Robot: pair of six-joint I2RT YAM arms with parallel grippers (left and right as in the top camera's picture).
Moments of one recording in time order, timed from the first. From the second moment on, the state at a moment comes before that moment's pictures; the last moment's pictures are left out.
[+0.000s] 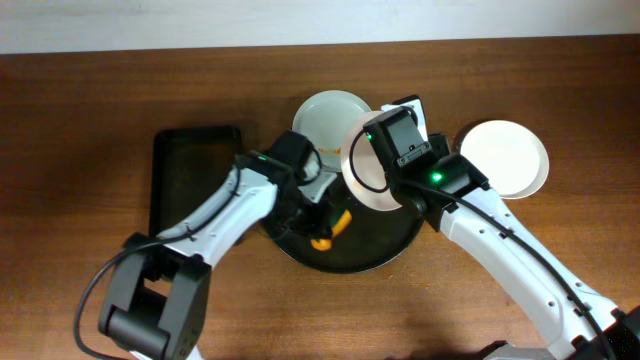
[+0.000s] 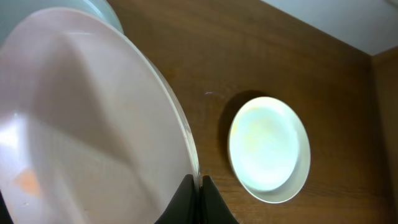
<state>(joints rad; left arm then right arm) -0.48 1.82 1.24 -0.88 0.55 -0.07 0.52 1.51 1.29 -0.78 0.60 0.12</state>
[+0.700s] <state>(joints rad) -0.13 1.61 1.26 -0.93 0.34 -0.13 -0.40 1.60 1.29 -0.83 0.08 0.31</state>
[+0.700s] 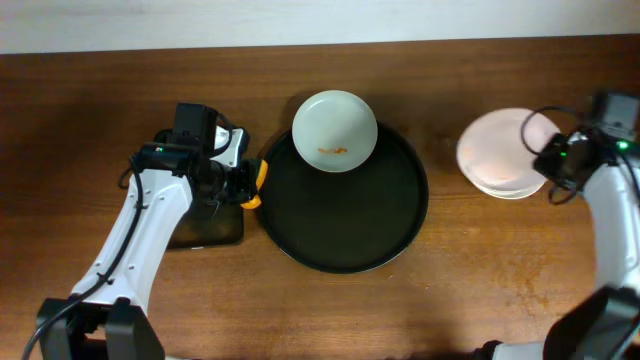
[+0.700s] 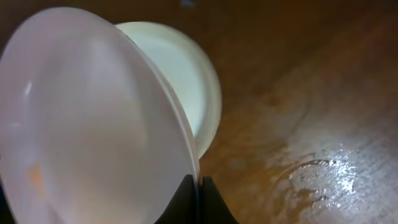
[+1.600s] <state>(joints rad) -0.14 1.61 1.25 -0.93 0.27 -0.14 0.18 2.05 1.64 -0.35 -0.37 -0.46</state>
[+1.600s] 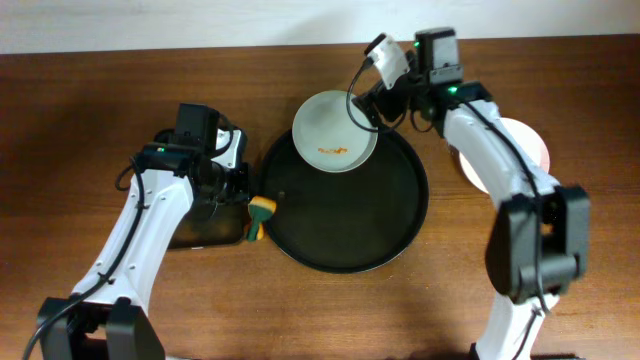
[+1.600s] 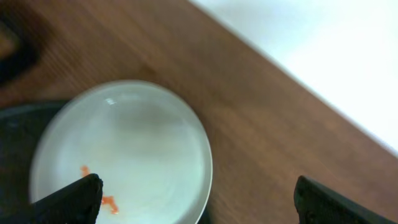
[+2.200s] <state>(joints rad) -0.14 1.61 1.25 -0.93 0.22 -0.14 0.17 2.30 1.64 -0.12 -0.53 -0.45</state>
